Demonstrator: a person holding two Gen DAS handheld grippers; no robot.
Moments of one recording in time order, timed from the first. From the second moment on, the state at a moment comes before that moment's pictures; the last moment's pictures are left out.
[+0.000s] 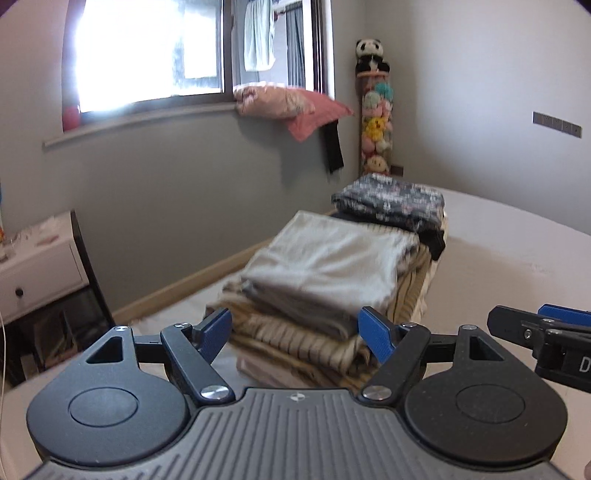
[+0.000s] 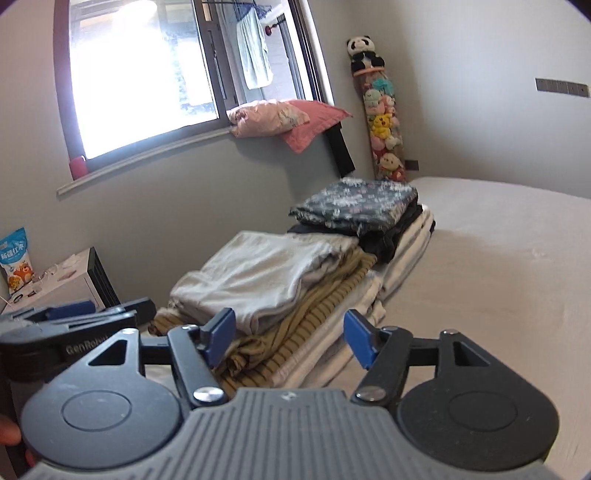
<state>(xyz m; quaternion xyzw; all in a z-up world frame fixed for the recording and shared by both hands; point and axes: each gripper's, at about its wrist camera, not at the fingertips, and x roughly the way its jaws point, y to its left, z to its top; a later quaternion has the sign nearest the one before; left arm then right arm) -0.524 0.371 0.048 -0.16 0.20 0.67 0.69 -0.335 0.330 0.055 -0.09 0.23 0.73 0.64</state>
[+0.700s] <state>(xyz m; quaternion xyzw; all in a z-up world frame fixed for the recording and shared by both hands) -0.510 0.350 0.036 -0.20 0.23 0.66 0.69 -0.342 0.319 0.032 -0.13 0.25 0.71 0.65</state>
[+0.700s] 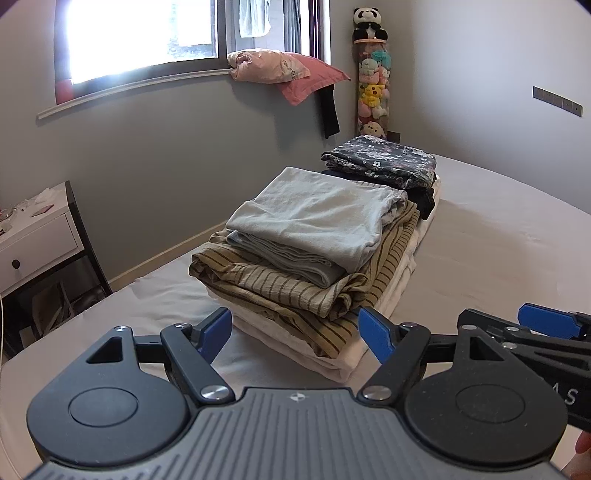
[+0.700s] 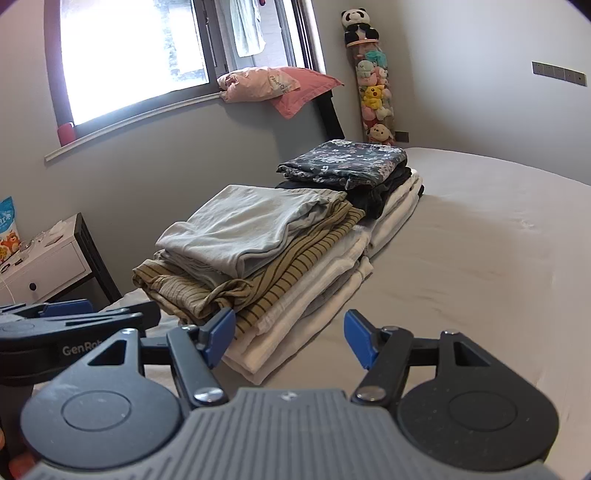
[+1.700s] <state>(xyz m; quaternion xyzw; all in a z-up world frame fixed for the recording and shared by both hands) -0.511 0.353 0.038 -0.19 0.24 0.67 0.68 -0.349 0.321 0.035 -0.14 0.24 0.71 0.64</state>
